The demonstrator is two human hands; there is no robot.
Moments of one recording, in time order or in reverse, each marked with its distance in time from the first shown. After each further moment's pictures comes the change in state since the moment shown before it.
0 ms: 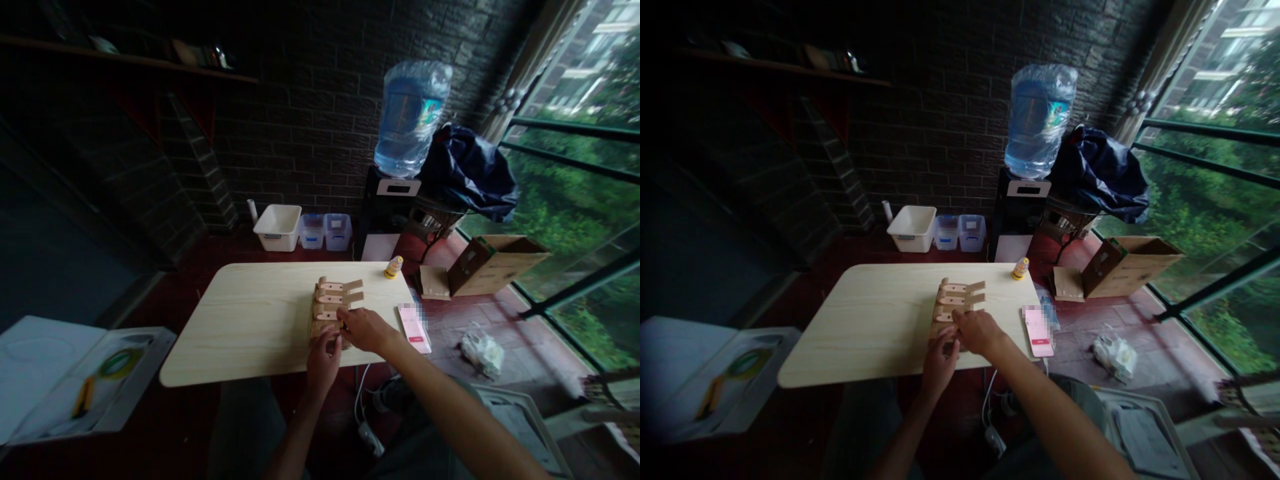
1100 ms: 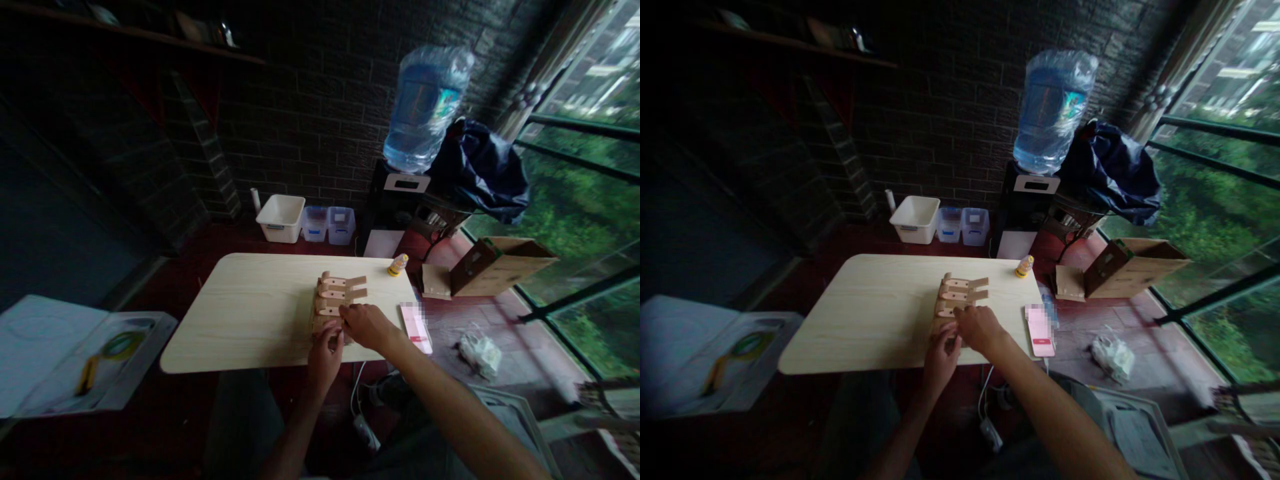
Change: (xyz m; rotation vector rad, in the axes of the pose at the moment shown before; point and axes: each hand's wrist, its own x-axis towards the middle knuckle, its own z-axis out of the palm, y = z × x) left_hand -0.002 -0.001 0.002 -0.035 -0.004 -0.025; right_hand 0.013 -0.002 -0.001 -0.077 -0.049 -0.015
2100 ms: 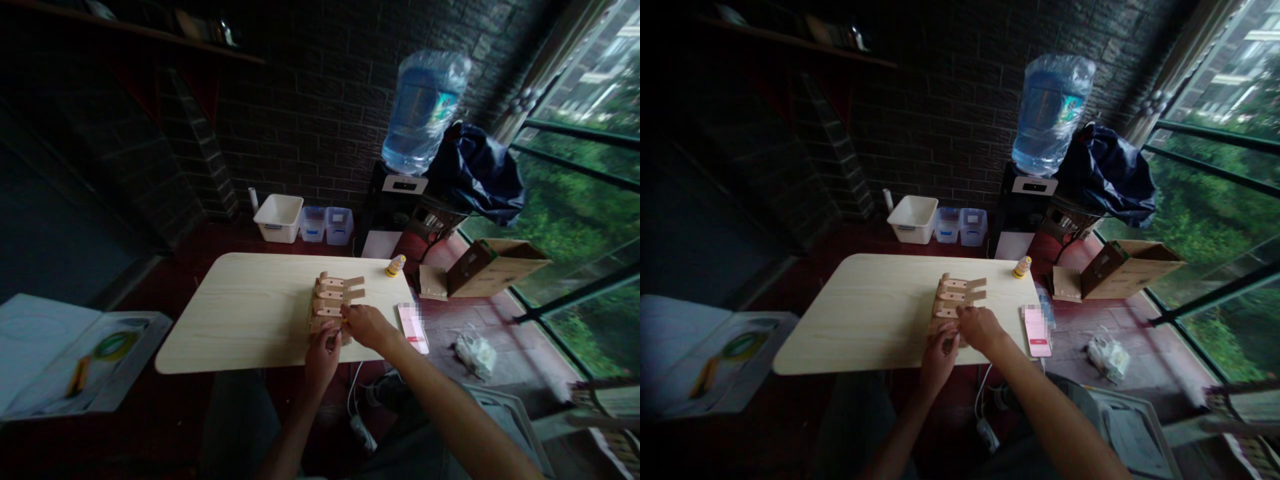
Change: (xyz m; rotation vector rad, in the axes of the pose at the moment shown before) left_hand 0.000 0.001 0.000 0.055 0.013 0.005; right_hand 0.003 0.007 0.012 0.031 -0.004 0.067
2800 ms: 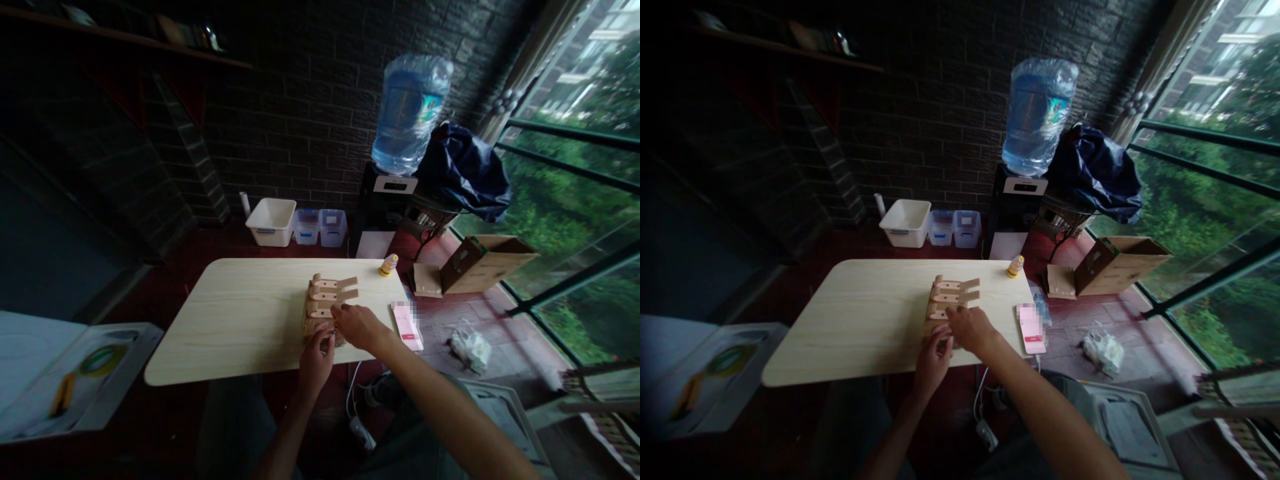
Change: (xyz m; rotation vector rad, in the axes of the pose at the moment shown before) left_hand -0.002 -0.005 -0.001 -0.101 -0.078 -0.021; right_hand -0.007 -0.003 -0.004 -0.040 0.062 -0.065
